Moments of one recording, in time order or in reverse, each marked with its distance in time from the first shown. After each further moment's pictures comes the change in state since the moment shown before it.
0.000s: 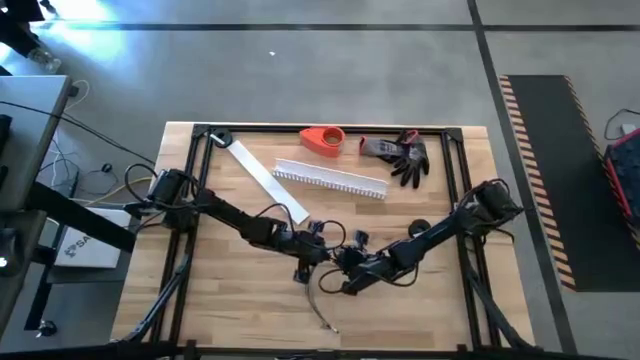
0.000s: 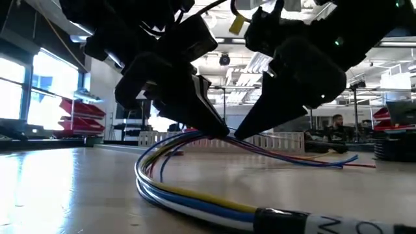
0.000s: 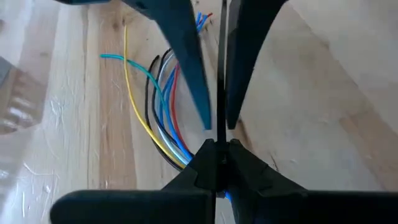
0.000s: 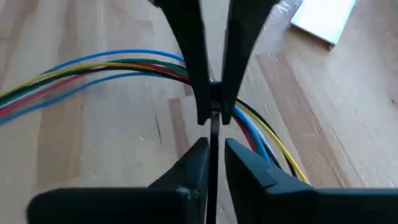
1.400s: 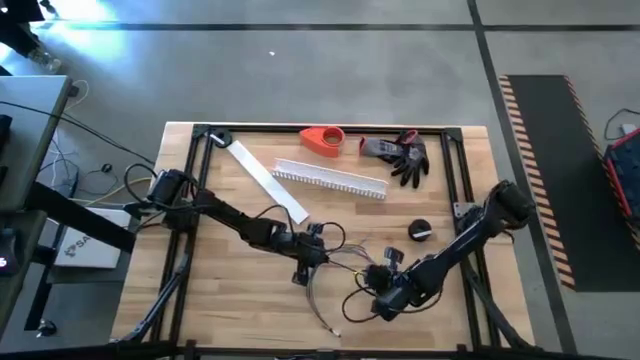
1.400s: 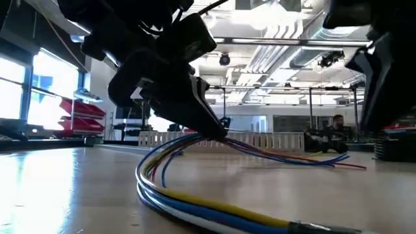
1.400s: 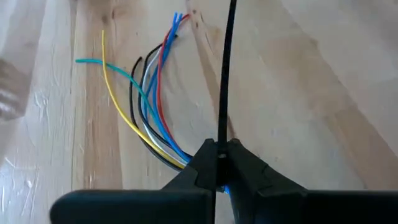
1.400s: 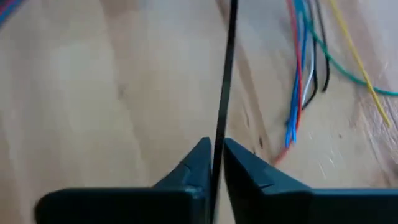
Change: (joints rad) left arm -0.006 -0.001 0.000 -0.020 0.015 -0.043; right arm 0.189 -0.110 0.182 -0.729 -0.215 0.382
